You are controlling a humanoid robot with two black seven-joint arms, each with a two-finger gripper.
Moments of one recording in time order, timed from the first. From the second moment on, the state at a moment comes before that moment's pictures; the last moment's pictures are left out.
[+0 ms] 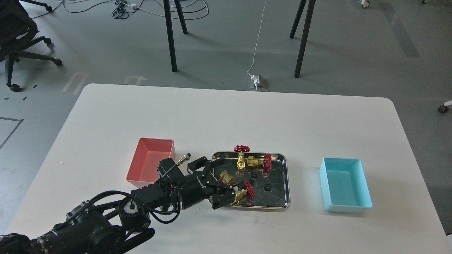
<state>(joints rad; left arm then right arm) -0.44 0.20 -0.36 -1.02 2.18 0.34 -0.26 1.43 -0.99 0.20 1.03 -0.18 0.40 0.14</state>
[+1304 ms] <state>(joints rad) -0.43 0.18 -0.48 -1.01 2.18 0.31 -0.24 1.41 -0.99 0.19 1.02 -0.21 0.38 0.15</state>
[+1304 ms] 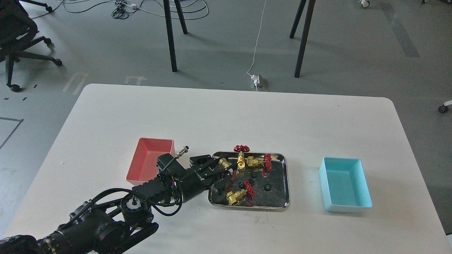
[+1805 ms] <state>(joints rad) -0.34 0.69 -0.59 -1.30 2.09 0.33 -0.21 1.41 -0.99 0.19 1.01 -0.21 0.38 0.15</state>
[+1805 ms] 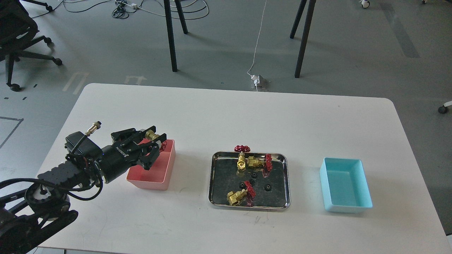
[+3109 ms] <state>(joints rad) -0.32 0.59 -0.64 -1.12 1.96 0.34 -0.22 1.37 -0.94 0.19 1.04 -0.23 0.35 0.15</state>
